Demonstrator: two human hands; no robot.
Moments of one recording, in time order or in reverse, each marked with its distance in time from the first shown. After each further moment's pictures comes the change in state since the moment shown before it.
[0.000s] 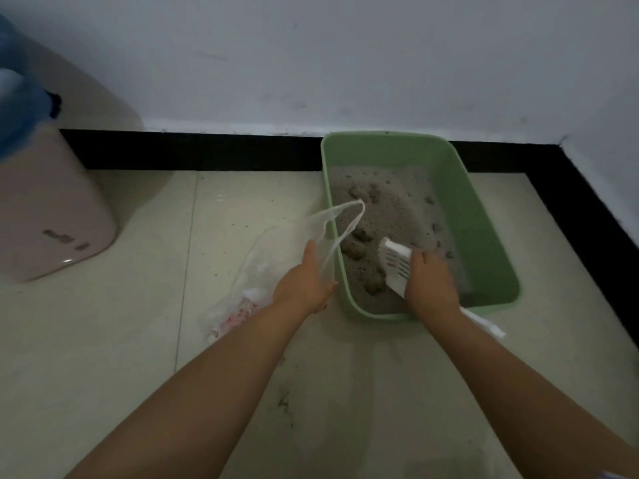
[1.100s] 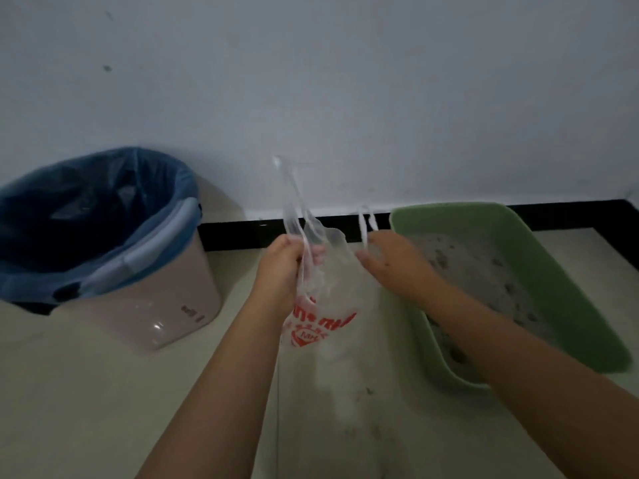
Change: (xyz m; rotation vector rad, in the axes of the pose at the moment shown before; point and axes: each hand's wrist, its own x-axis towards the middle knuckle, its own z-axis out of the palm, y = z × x) left_hand -0.043 -0.030 -0.189 -1.195 0.343 -0.002; right_hand -0.002 -0.178 -0.091 0.365 0.248 -0.598
